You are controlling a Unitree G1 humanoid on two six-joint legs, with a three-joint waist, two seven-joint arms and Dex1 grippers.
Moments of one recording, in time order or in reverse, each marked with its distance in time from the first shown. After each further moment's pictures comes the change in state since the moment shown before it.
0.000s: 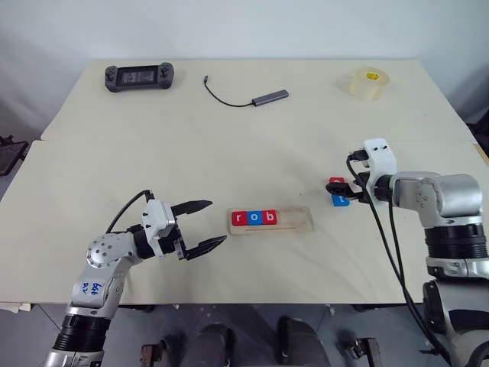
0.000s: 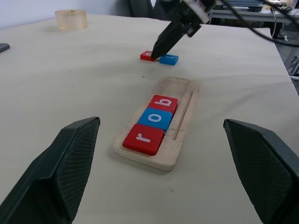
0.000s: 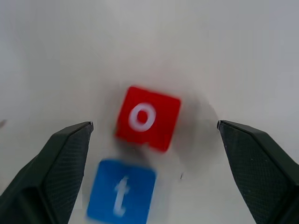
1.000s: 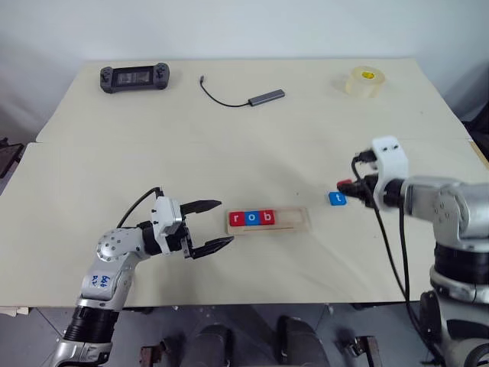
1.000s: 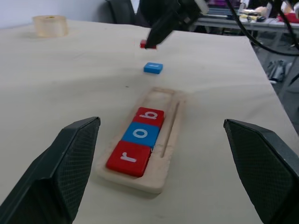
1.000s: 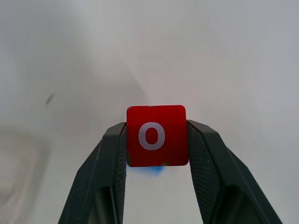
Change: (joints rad) left arm -0.067 -0.037 -0.040 0.047 -0.005 0.015 -0.081; right arm 0.187 0.058 -0.167 -0.576 0.030 0.405 -0.038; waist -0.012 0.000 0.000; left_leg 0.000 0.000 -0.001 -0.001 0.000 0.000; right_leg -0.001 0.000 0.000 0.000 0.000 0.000
